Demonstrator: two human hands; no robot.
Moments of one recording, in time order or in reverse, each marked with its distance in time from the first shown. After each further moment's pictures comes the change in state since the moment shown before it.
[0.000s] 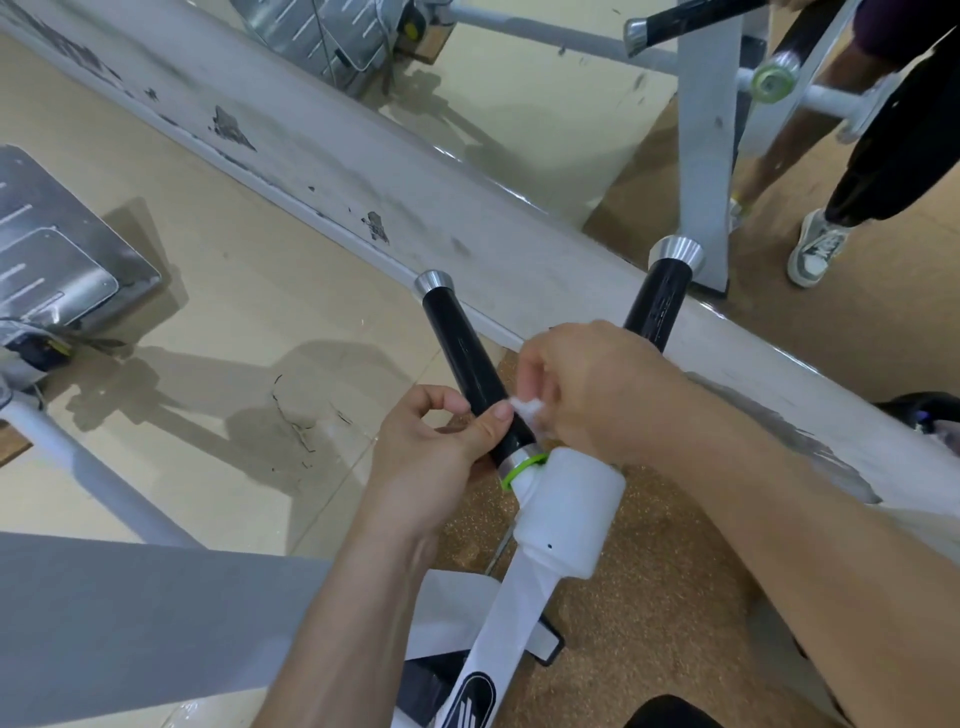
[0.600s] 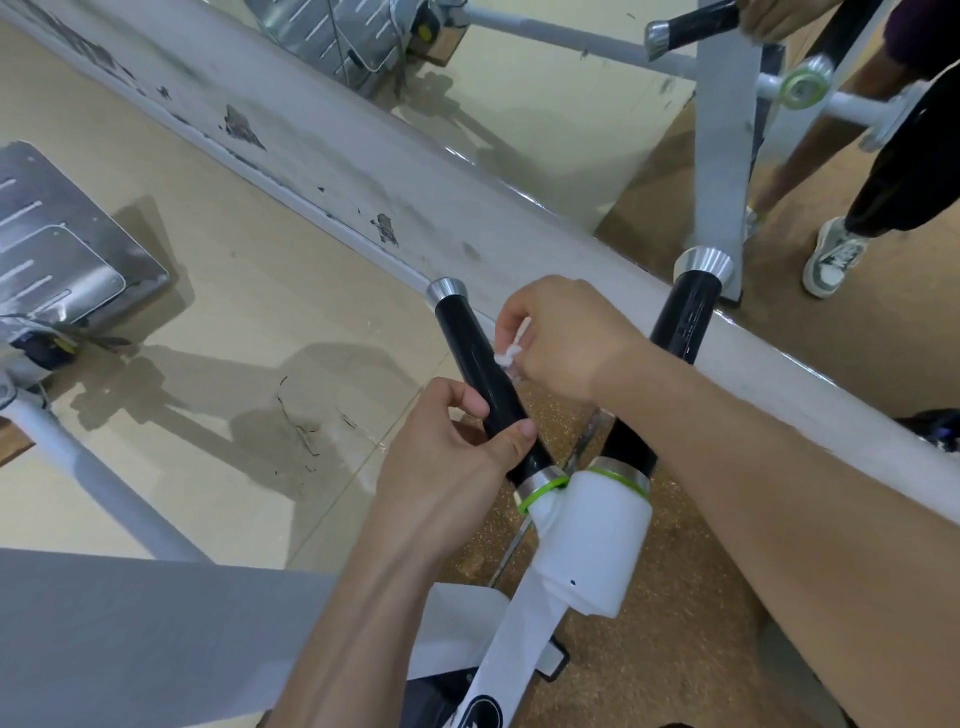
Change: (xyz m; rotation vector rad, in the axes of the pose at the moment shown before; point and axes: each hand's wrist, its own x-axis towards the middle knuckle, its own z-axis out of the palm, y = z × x) left_hand 0.011 0.001 -0.002 0.432 0.045 0.115; right_hand 0.056 -0.002 0.001 0.284 0.080 0.073
